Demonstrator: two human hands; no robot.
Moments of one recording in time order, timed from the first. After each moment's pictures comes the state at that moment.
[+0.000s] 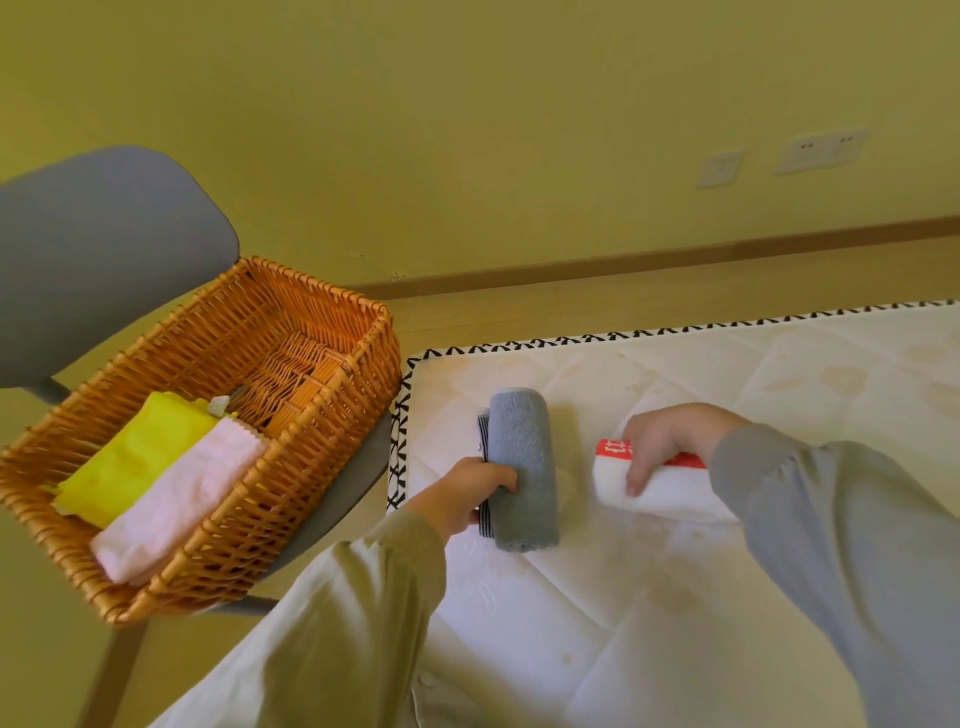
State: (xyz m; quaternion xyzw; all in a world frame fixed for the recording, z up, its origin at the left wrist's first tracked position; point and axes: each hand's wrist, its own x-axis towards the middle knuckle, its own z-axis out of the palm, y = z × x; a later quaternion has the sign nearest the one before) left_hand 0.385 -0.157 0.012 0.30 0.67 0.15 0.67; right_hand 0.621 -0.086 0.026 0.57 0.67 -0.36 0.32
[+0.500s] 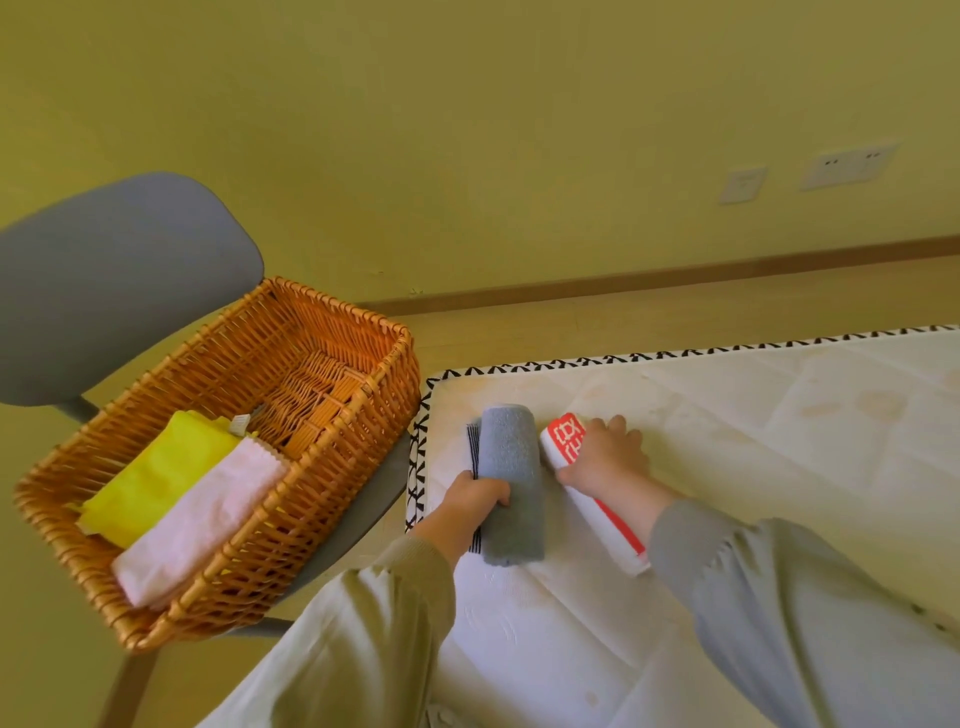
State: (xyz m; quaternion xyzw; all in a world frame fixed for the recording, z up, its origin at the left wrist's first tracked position) left_hand 0.368 -0.150 0.013 0.28 0.73 0.18 0.60; right_hand 0.531 -0.104 -0.005 0.76 0.59 -0.27 0.05
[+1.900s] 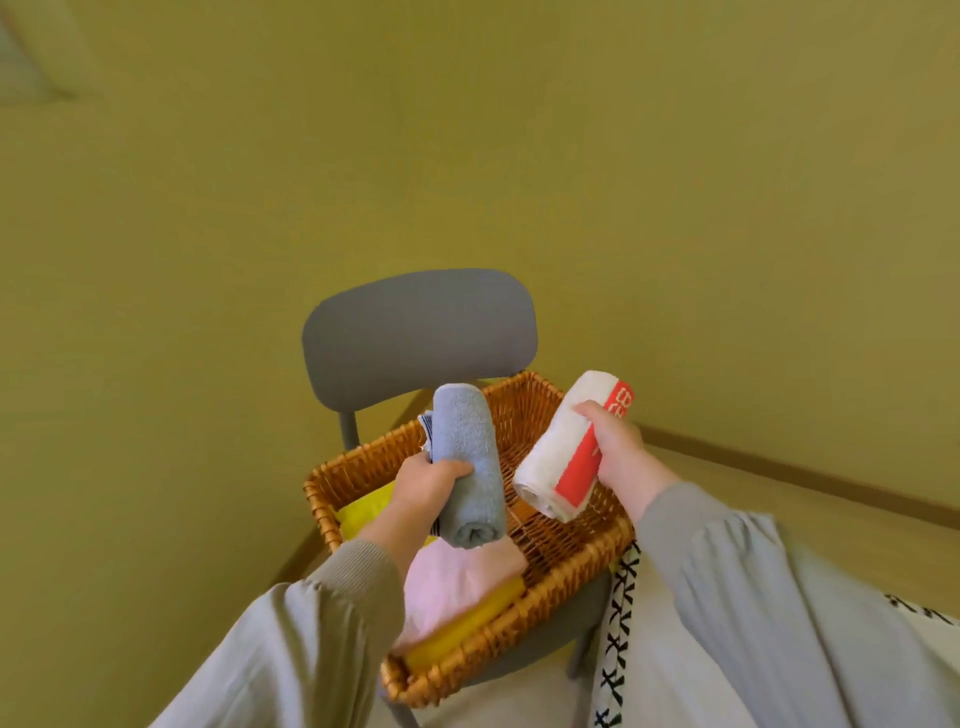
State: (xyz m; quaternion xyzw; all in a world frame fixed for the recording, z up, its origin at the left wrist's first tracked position) left_hand 0.083 -0.157 0.152 0.20 0.74 0.48 0.42; right_hand 0.242 -0.004 0.129 0.58 0.32 -0.66 -0.35
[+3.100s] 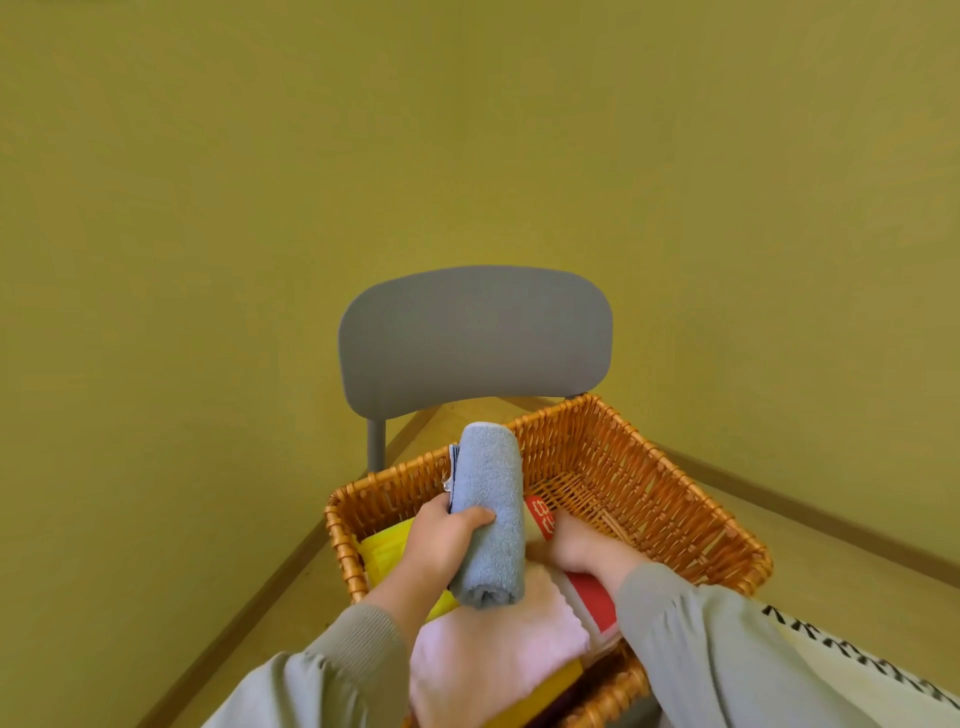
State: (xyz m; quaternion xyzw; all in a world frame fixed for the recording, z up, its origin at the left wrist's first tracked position) left_hand 0.014 -0.139 0.084 0.20 0.71 0.51 0.45; right_hand 0.143 -0.010 0.021 0.49 0.77 -0.40 0.08
